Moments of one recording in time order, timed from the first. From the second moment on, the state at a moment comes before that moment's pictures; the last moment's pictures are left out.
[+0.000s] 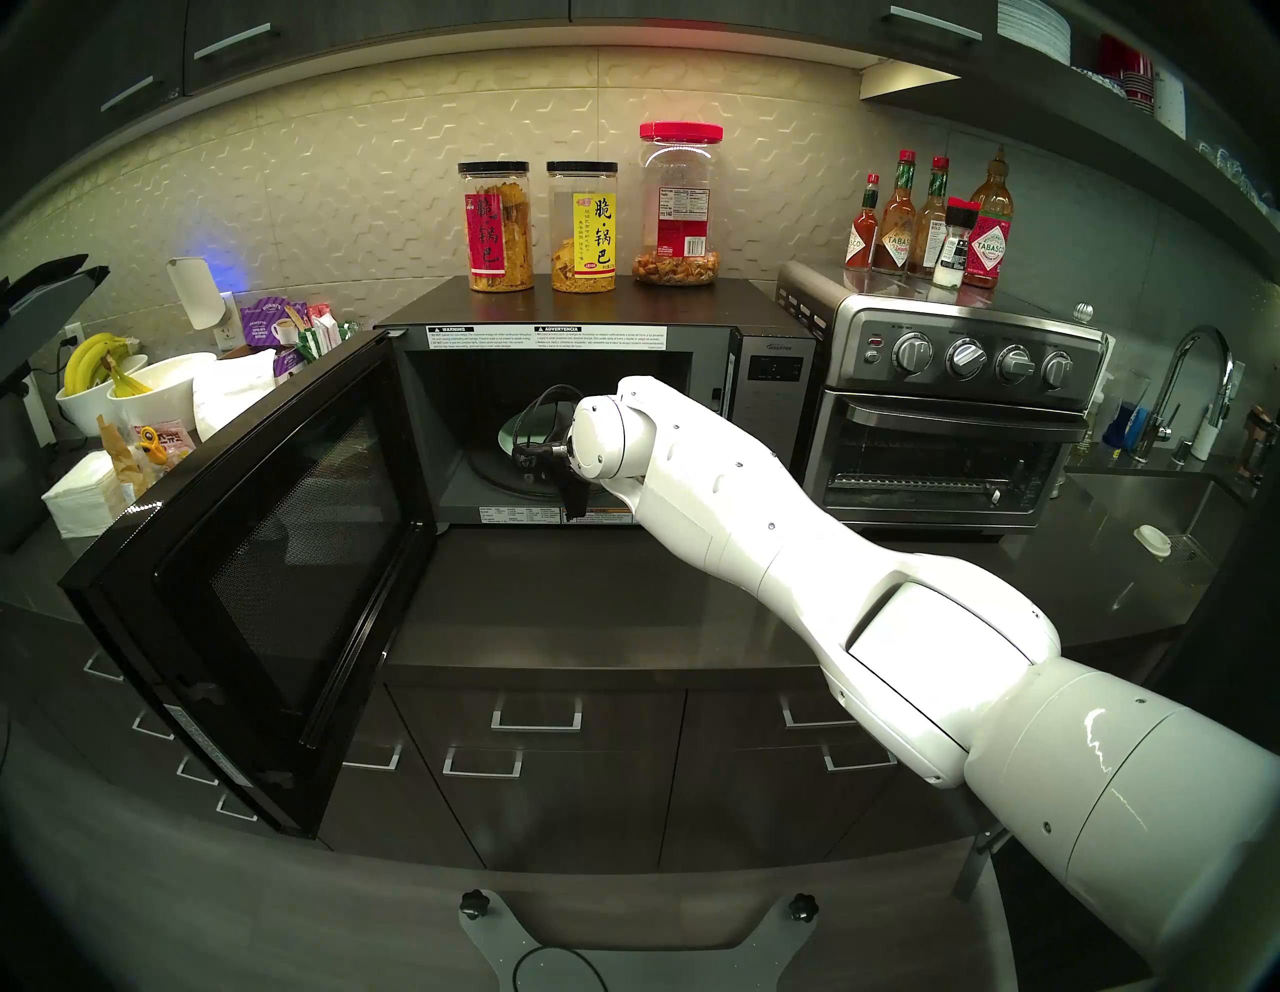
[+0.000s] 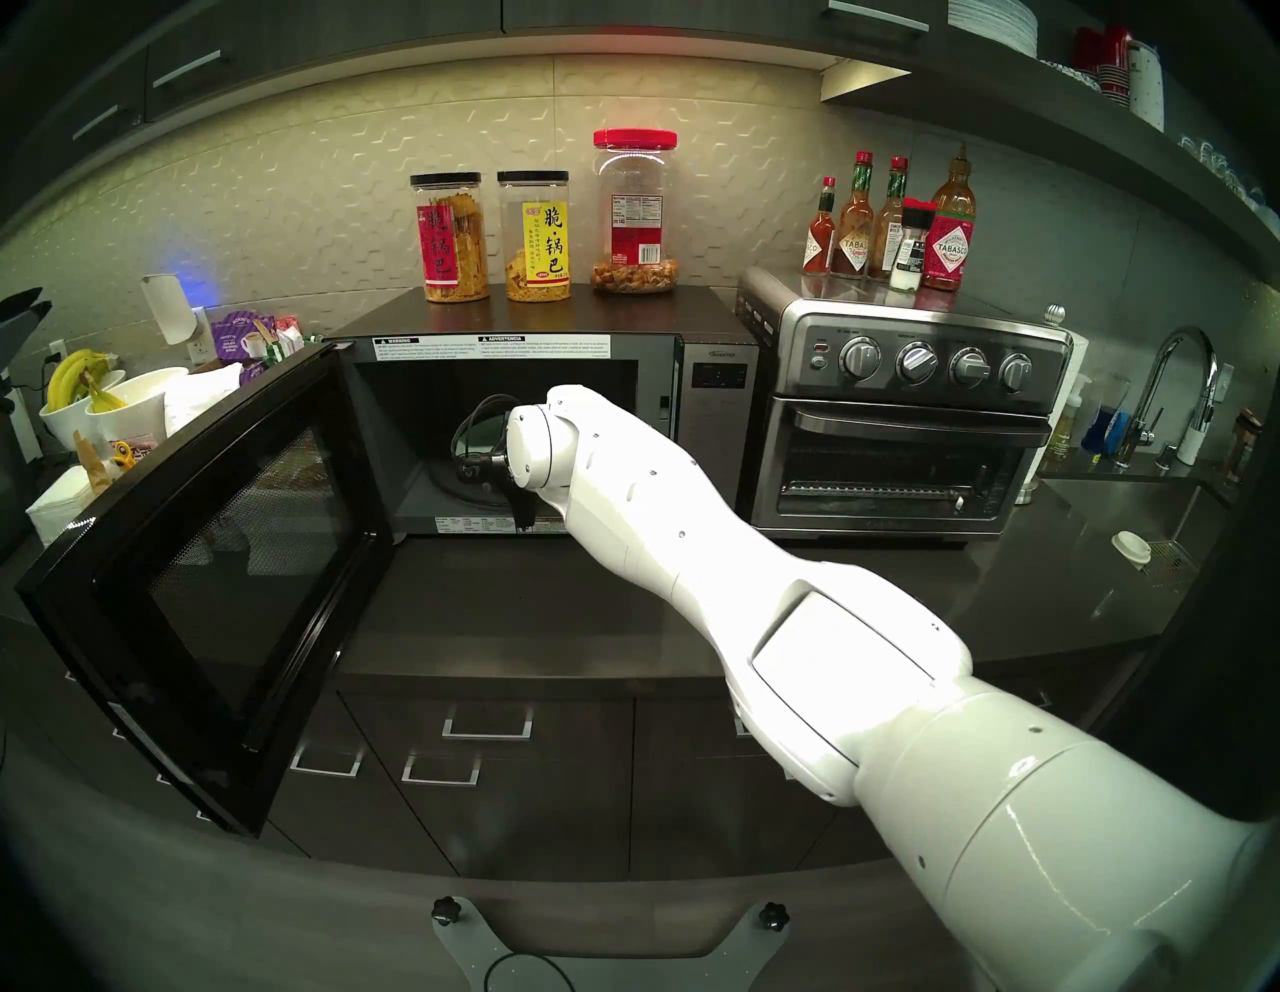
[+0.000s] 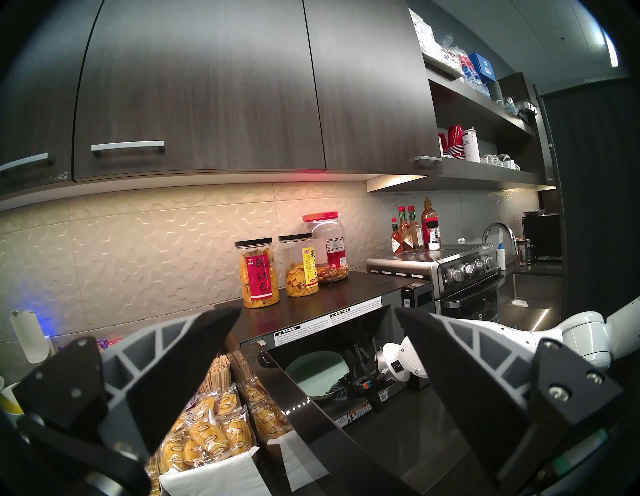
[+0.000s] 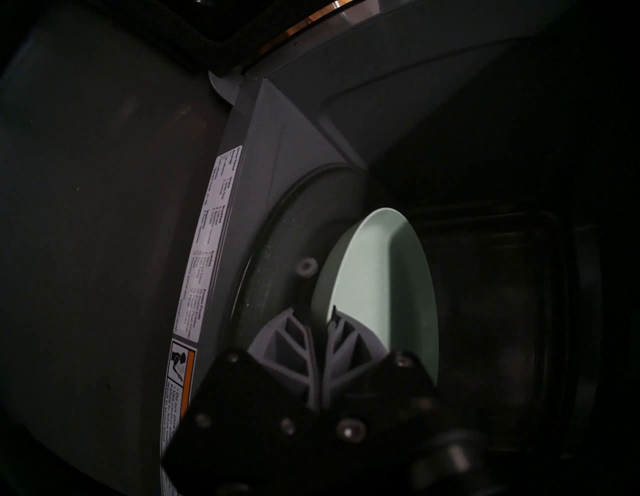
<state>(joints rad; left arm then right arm) 1.77 -0.86 -2.87 -2.23 -1.03 0.93 -0.90 -0.47 -1.66 0.68 -0.81 -0.68 0.21 0.68</state>
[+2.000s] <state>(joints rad) 1.77 -0.86 -2.87 -2.23 -1.03 0.93 -0.90 -0.38 -1.78 0.72 -0.52 -0.68 0.12 0.60</state>
